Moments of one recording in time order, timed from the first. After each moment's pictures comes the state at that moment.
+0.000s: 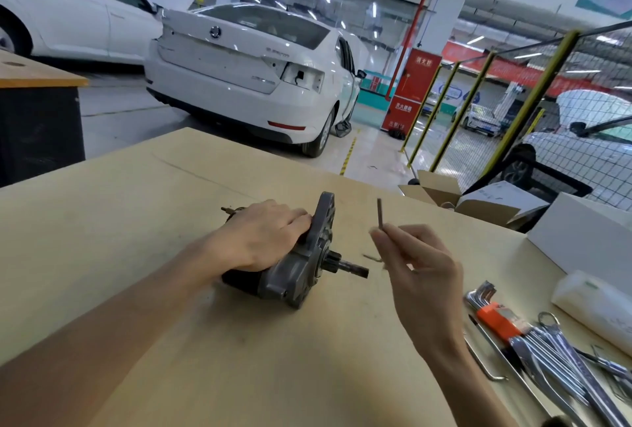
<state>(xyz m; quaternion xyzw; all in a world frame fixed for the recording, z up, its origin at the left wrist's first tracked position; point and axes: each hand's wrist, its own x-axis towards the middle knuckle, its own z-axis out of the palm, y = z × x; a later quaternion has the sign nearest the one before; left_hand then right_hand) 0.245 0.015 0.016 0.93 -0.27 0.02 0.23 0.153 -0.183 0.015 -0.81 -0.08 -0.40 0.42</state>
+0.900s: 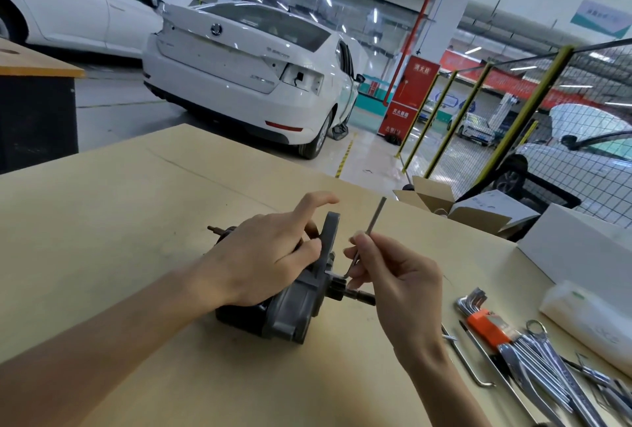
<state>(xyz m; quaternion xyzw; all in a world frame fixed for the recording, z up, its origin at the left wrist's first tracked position) 0.202 0.016 0.014 0.84 -0.37 0.13 0.38 0.144 -0.164 0.019 -0.78 -0.09 -0.30 0.54</state>
